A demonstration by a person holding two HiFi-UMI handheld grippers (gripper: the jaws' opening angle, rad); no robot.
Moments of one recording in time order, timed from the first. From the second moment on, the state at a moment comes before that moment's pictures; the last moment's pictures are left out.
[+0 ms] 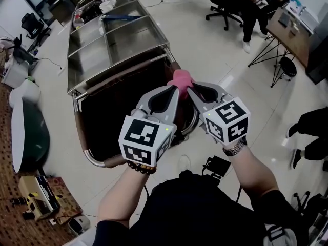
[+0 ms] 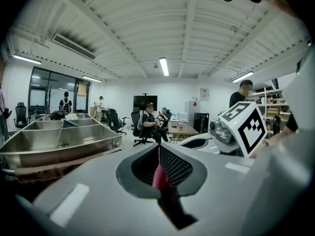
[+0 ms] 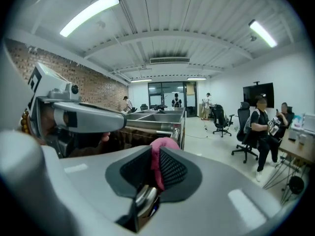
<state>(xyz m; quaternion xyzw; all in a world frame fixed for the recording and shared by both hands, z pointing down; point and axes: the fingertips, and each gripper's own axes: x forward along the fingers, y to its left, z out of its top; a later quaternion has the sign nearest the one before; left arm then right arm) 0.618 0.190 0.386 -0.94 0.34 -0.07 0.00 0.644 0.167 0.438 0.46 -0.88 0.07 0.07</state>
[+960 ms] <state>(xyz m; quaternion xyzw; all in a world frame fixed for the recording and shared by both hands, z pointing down) 0.434 0.419 0.316 -0.94 0.33 0.03 0.06 0.475 0.442 0.290 0.49 -0.86 -0.10 -0.03</state>
